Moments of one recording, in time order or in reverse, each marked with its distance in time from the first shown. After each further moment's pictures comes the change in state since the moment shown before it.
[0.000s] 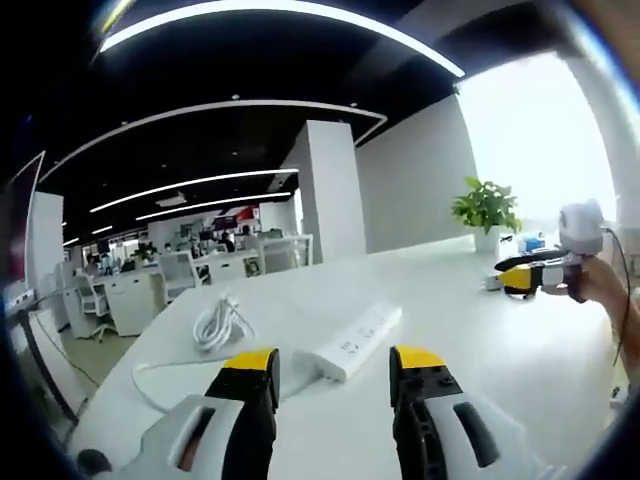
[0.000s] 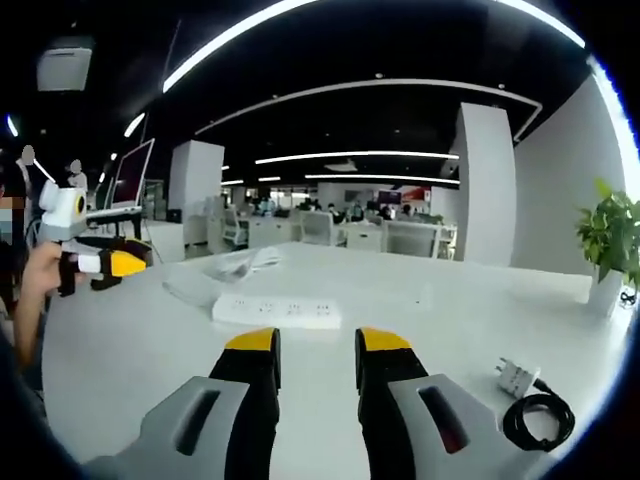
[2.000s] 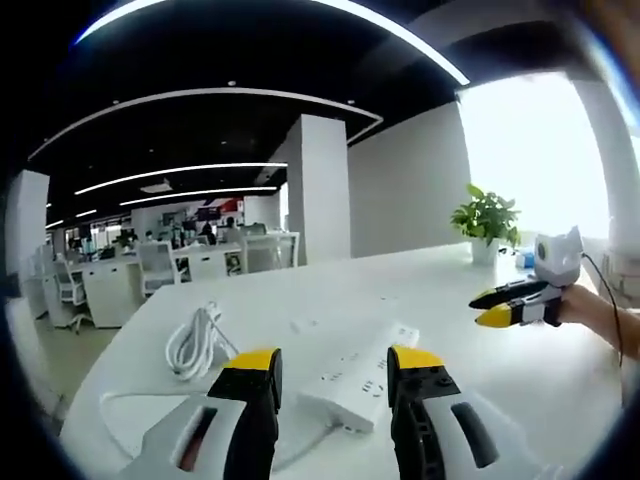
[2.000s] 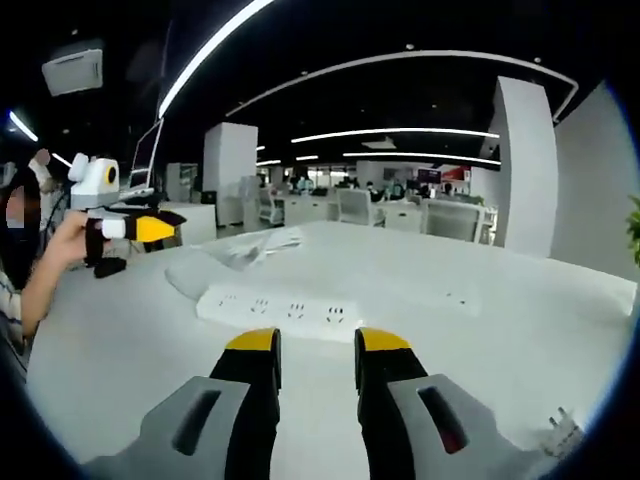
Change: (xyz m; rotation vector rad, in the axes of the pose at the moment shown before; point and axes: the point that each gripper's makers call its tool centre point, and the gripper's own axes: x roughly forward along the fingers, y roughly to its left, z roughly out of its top) left arm 0.083 0.028 0.016 -0.058 0.014 -0.096; right arm 0.094 -0.010 -0.017 -0.014 0.065 0.173
